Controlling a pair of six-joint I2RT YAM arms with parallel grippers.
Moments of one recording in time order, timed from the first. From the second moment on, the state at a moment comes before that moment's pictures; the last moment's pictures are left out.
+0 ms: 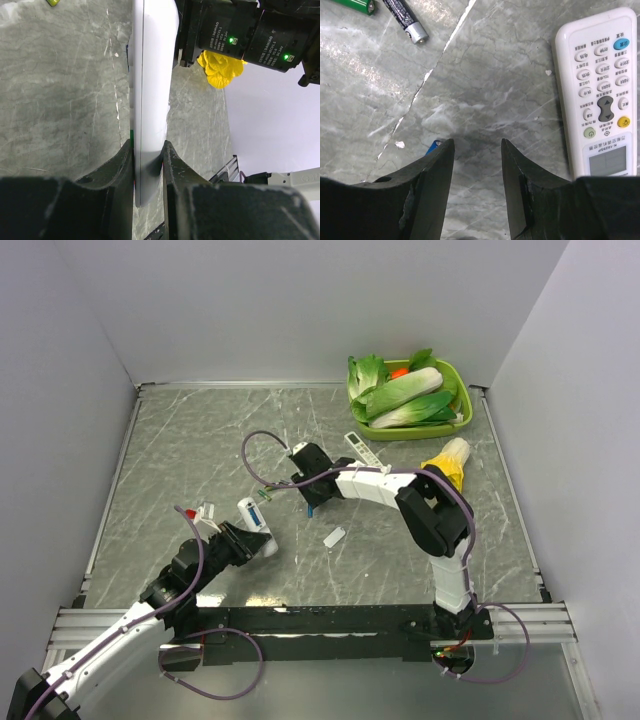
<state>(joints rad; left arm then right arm) -0.65 0.34 0.02 0.09 -0.02 -1.07 0.79 2.00 1.35 -0.38 0.19 0.09</state>
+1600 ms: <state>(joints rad) -0.65 0.32 0.02 0.09 -0.02 -1.07 0.79 2.09 1.54 -0.57 0.07 0.33</state>
